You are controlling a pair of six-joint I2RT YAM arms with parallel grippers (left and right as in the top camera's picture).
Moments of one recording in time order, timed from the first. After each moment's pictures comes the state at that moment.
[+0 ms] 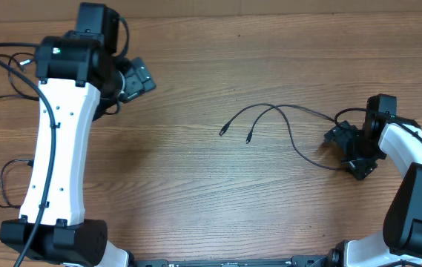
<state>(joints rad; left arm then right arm) -0.14 1.72 1.95 -1.49 -0.04 -0.64 -0.26 1.71 0.96 -0.75 -0.16 0.68</state>
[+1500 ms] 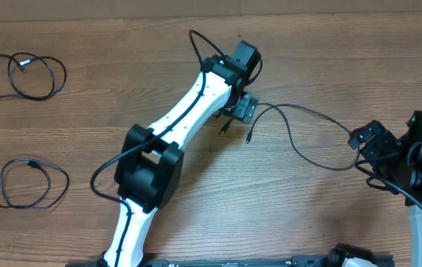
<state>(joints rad) -0.59 2.27 1.95 -1.07 -0.04 -0.16 -0.26 1.03 1.08 -1.13 -0.10 0.60</state>
